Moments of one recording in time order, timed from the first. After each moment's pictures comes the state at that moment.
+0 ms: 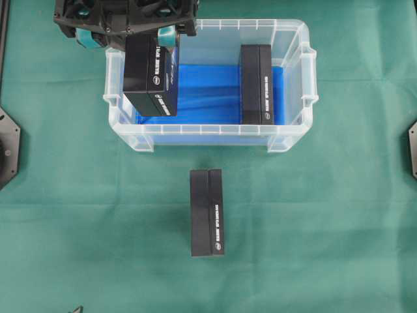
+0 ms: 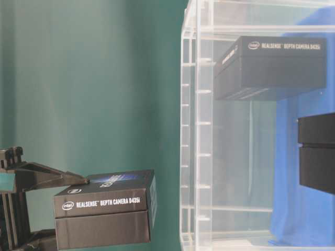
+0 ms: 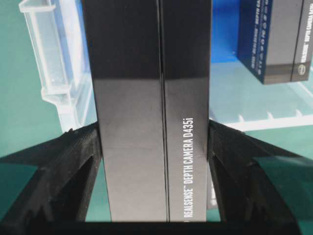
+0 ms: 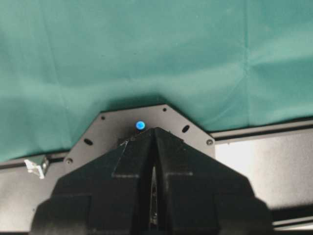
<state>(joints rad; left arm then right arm) 0.23 0.02 -0.26 0.04 1.60 -1.31 0.00 -0.73 0.50 -0.08 1.62 0.26</state>
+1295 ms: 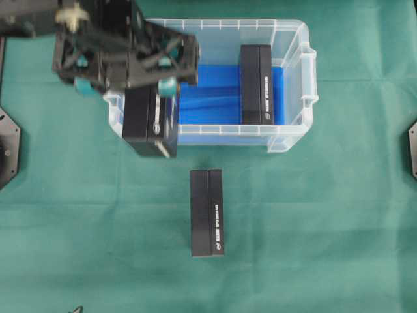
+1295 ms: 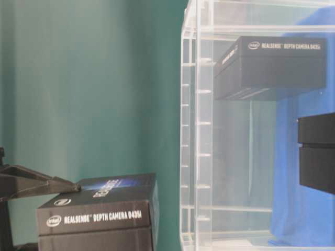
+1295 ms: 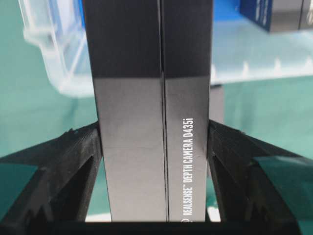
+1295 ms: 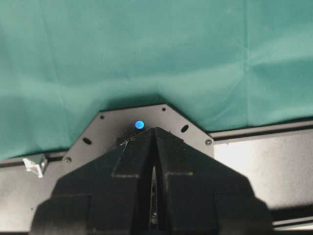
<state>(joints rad) 0.06 0.00 -0.23 0.05 1.60 -1.46 0.00 -0.73 0.50 -0.08 1.62 0.25</state>
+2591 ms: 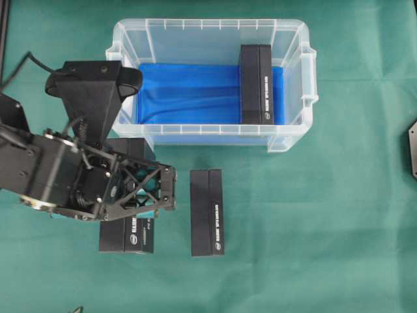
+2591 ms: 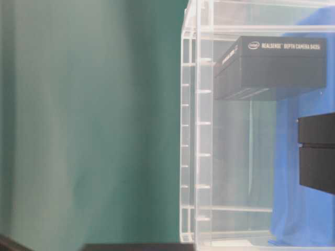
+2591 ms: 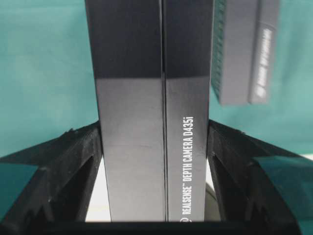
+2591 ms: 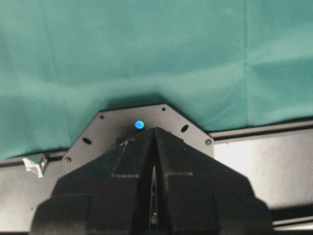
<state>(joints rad) -0.30 -0.01 -0.12 0.08 1.61 -1.87 0.00 -0.73 0.50 -0.08 1.62 0.25</state>
